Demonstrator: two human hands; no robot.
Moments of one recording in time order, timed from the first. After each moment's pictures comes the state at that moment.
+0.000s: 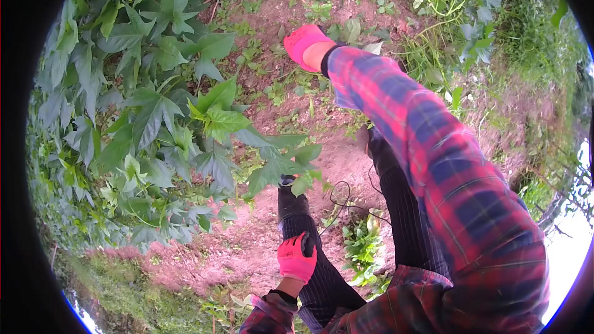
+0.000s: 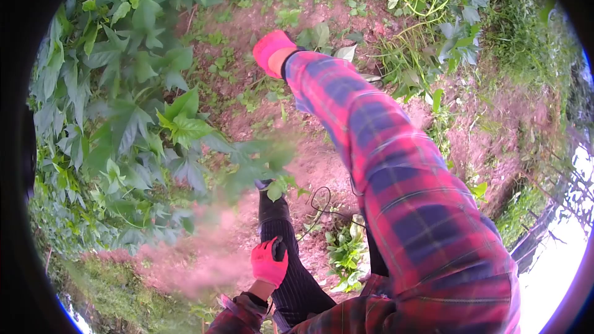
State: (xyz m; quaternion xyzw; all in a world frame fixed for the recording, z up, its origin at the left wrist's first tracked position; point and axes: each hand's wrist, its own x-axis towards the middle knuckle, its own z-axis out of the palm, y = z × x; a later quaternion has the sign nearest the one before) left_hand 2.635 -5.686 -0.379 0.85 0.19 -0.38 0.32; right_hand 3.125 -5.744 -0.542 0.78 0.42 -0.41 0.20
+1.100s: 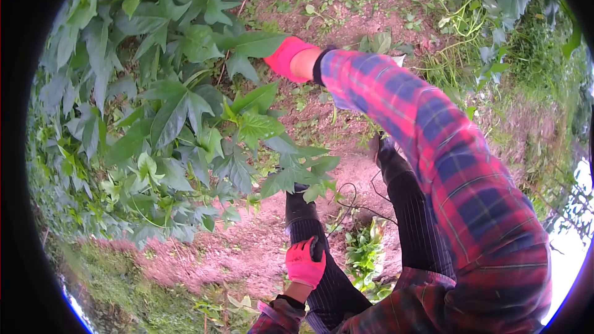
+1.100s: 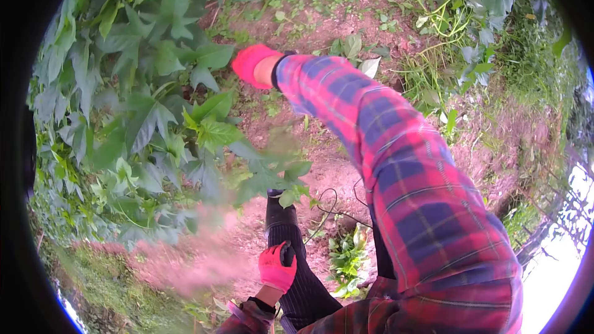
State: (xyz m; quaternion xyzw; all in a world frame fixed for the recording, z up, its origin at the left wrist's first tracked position) left_hand 2.648 -5.672 -0.380 0.83 0.21 -0.38 0.34; right_hand 3.105 -5.663 -0.625 0.78 0.54 -0.33 0.00
